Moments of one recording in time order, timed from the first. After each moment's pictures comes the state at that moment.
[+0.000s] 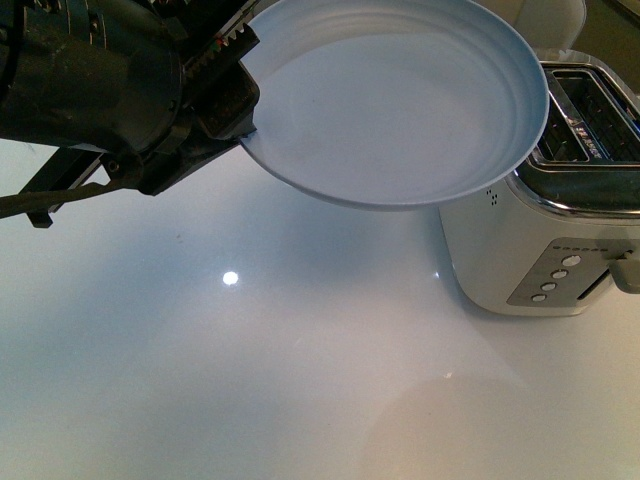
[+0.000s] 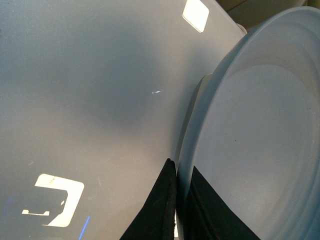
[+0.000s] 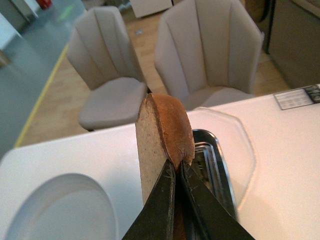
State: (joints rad) left arm -0.50 1.59 0.80 0.10 -0.01 -0.96; right arm 0.04 1.07 0.95 -0.17 0.00 0.21
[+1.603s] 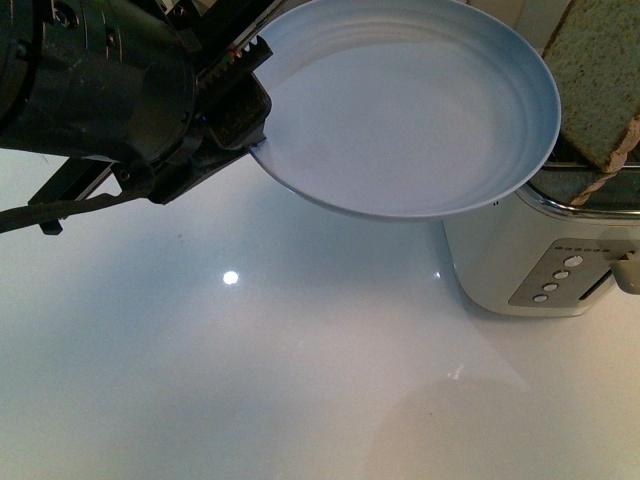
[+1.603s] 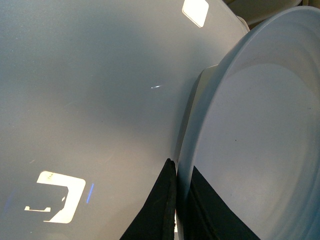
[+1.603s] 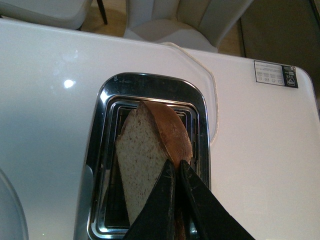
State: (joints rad) left arm -0.52 1.60 0.80 0.10 -0.01 -0.95; right arm 0.22 1.56 1.16 -0.21 0.27 -0.05
